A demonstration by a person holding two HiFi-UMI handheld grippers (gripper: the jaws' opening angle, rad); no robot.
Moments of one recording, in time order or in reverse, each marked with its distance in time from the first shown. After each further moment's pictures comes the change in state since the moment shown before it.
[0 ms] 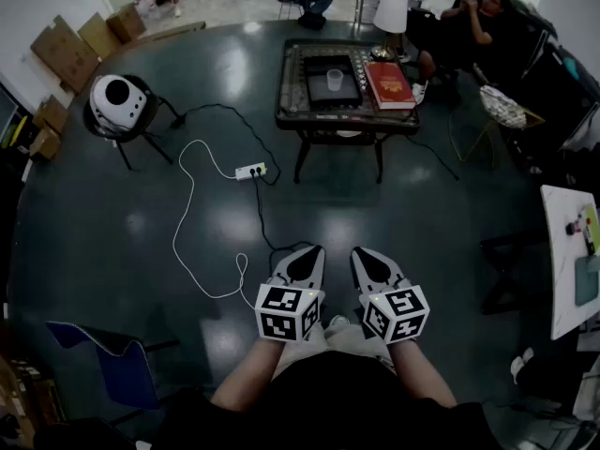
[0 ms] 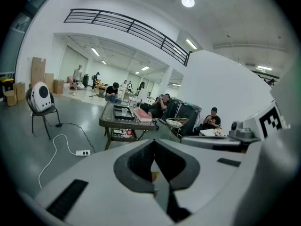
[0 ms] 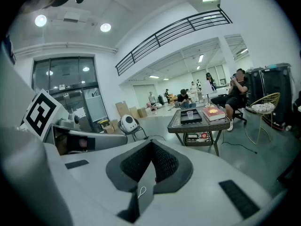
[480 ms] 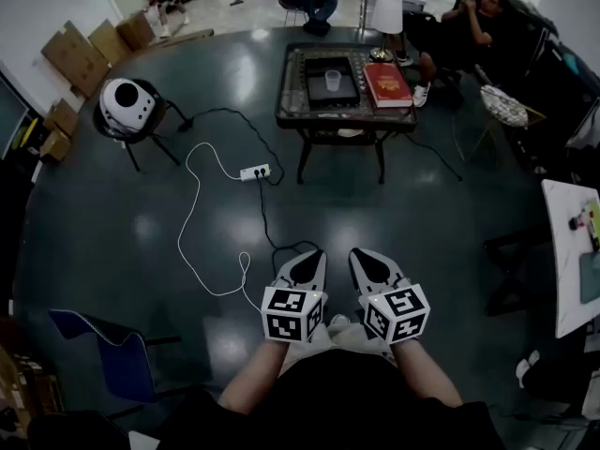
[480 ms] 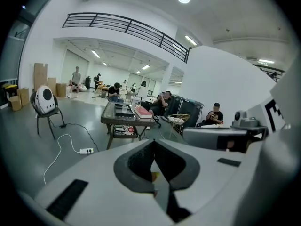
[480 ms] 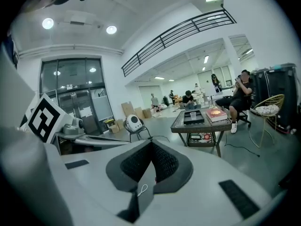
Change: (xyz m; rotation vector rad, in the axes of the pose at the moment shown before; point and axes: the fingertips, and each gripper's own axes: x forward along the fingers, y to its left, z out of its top) left arm -0.011 -0.048 -0.040 0.018 0.020 0.036; right arm -0.052 -0.001 -0.018 -0.038 -0.001 0.049
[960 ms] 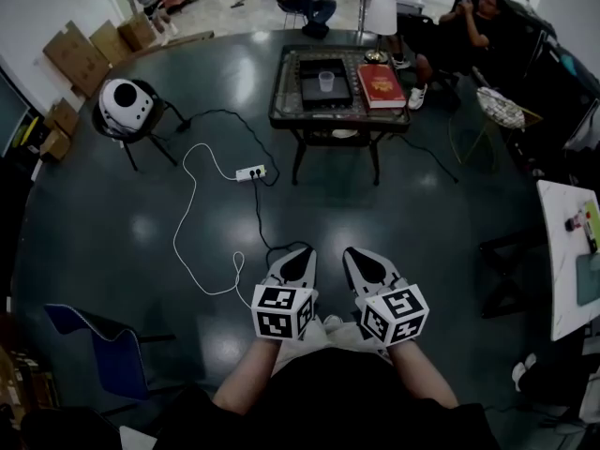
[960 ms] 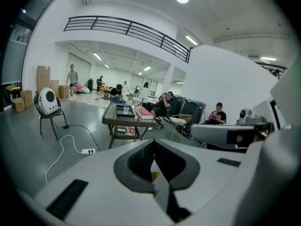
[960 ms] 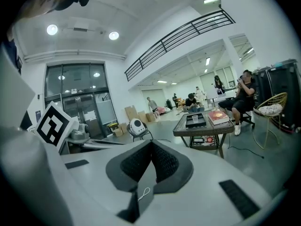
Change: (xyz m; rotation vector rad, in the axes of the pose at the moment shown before) left arm 0.002 -0.013 -0.002 0.004 -0.013 0.041; right arm -0.023 -0.008 0.007 0.004 -0.051 0.053
